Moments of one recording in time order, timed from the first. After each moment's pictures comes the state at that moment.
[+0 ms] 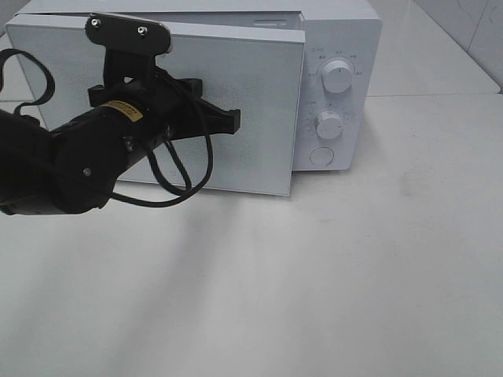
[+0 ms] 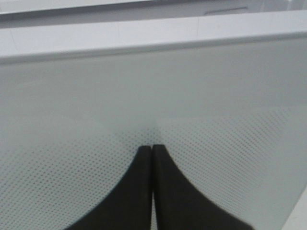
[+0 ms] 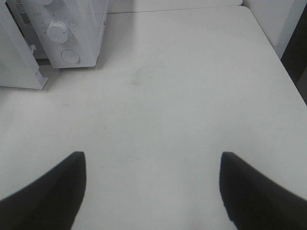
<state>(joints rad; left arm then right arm) -0.75 1.85 -0.84 -0.53 -0.76 0.29 0.04 0.00 -0.50 -0.06 1.01 0.11</state>
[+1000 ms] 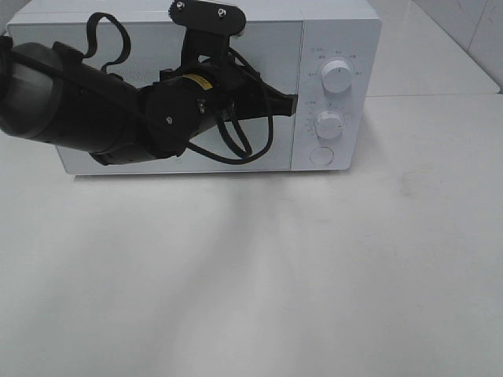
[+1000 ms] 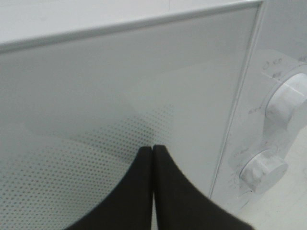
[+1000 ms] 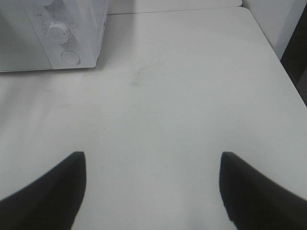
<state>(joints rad) -0.76 2.03 -1.18 -0.56 -0.52 0.37 0.04 0.00 -0.50 -0.06 1.01 0.11</state>
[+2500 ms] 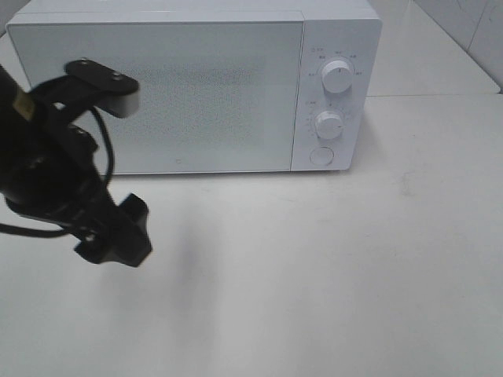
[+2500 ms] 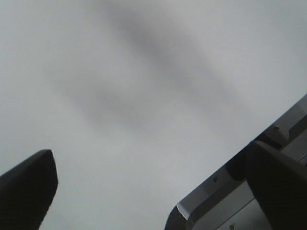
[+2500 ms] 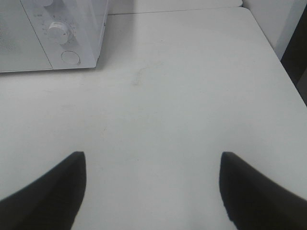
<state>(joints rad) -0.63 1.46 -0.95 -0.09 0.85 0.09 0.04 0.00 -0.50 -0.06 1.01 0.11</state>
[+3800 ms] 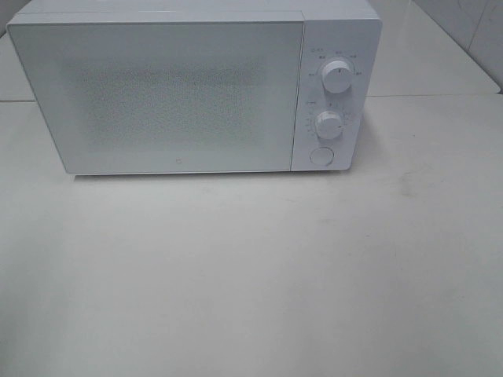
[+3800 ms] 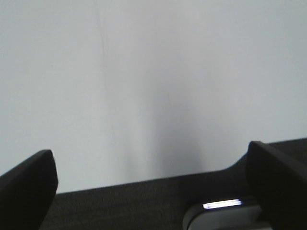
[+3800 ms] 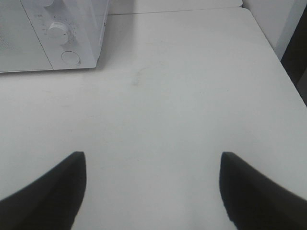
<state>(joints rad) -0.07 0.47 -0.52 -0.01 1.09 0.05 0.04 0.00 -0.50 -0.06 1.01 0.11</state>
